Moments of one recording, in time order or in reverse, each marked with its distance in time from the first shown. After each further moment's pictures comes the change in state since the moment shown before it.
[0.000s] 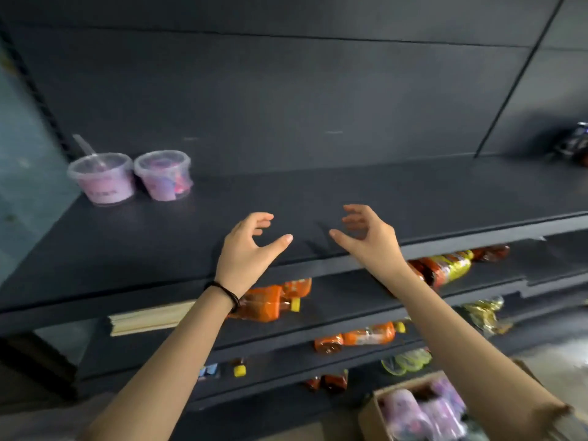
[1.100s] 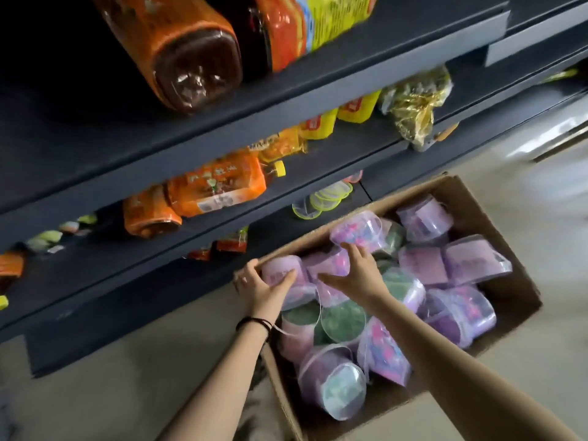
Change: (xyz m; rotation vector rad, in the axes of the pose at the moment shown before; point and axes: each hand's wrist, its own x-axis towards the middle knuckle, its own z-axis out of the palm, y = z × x) left_hand -0.228 -0.188 0.541 0.111 -0.338 -0.787; right_hand -0.253 0.546 -0.093 -0.285 -0.310 0.813
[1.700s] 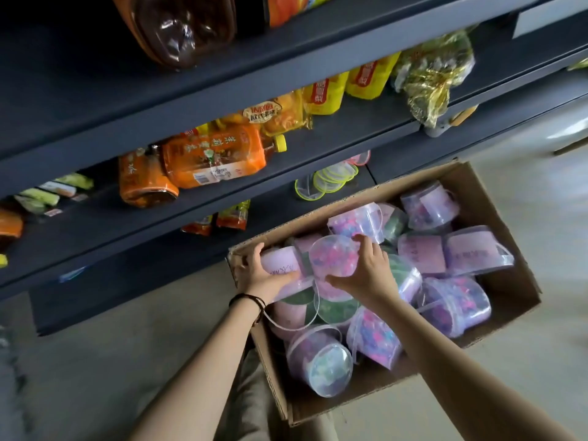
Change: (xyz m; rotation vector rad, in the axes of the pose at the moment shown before) left_hand 0.000 -0.019 0.013 0.145 -0.191 -0.190; right_hand -0.020 0.027 -0.005 -0.135 -0.005 0.005
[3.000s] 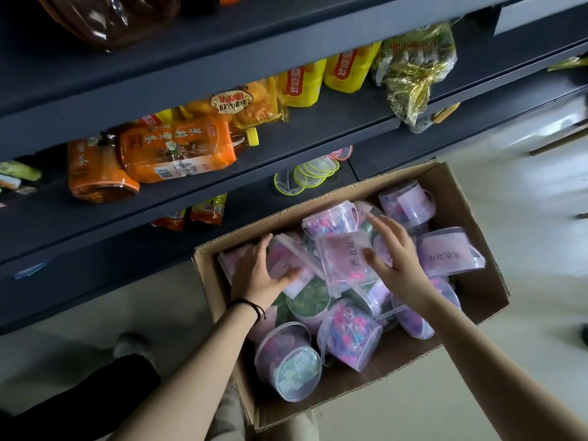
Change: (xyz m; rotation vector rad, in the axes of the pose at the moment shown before) left_hand 0.013 -0.002 0.052 0.149 -0.039 0.309; right_hand 0.014 0.067 -0.071 0.148 0.110 -0.338
